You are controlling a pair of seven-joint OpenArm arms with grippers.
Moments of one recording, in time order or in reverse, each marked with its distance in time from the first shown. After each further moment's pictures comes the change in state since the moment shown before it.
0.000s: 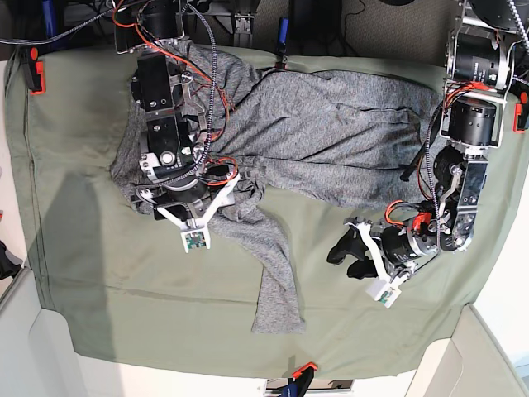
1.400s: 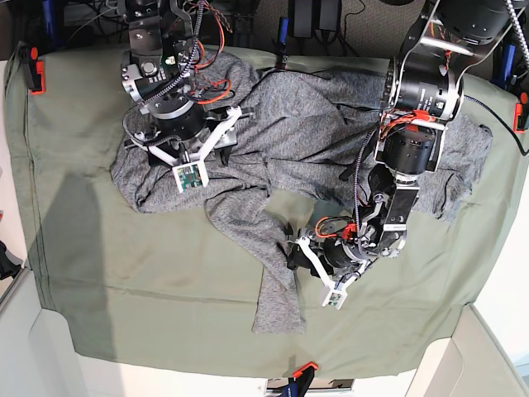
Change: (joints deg) left arm -8.6 15.9 0.2 -21.1 12.8 13.8 -7.8; right arm -20.0 3.0 -5.0 23.7 1.7 2.8 0.7
